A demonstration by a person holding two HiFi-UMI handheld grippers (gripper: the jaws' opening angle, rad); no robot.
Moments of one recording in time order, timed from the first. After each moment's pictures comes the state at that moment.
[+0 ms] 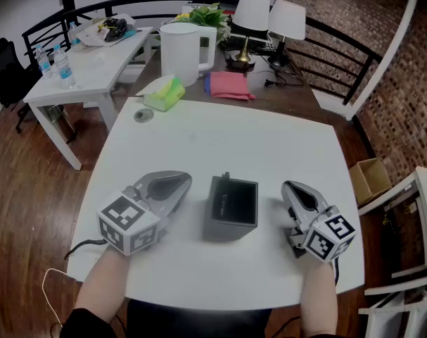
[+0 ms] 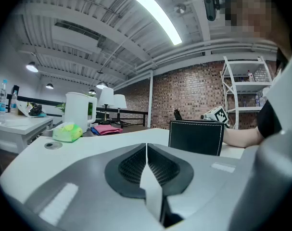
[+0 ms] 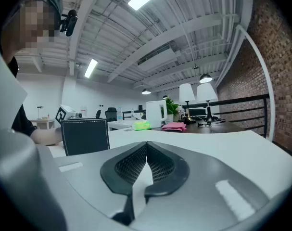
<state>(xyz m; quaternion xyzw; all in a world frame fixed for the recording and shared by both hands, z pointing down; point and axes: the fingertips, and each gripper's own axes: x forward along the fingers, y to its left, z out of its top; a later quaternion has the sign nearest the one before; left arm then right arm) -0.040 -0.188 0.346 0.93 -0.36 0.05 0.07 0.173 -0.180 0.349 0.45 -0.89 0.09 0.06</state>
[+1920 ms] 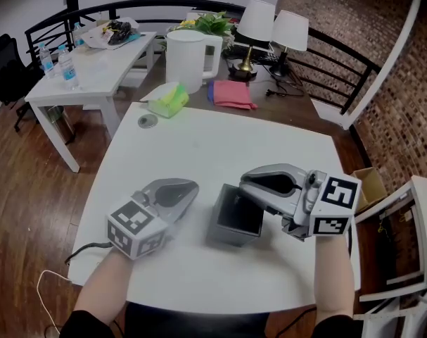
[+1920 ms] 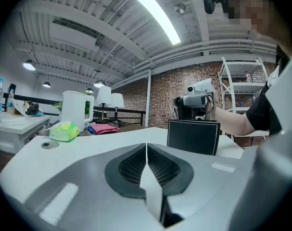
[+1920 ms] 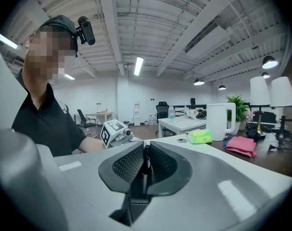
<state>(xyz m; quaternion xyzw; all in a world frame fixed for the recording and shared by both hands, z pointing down) -0.038 -0.185 0.354 0.93 -0.34 0.07 0.07 0.031 -0.150 0.266 0.12 -0.98 0.05 0.13</state>
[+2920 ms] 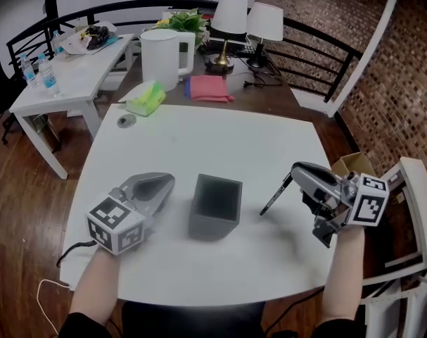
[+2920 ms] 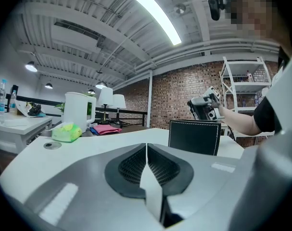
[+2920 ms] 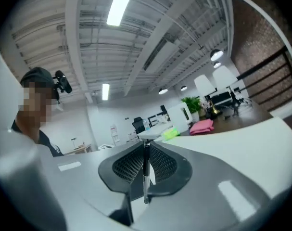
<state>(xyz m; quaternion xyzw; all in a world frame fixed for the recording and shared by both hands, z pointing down) -0.040 -0.186 0.348 0.93 -0.35 0.06 0.07 0.184 -0.151 0.240 0.28 -0.94 0.21 0.00</state>
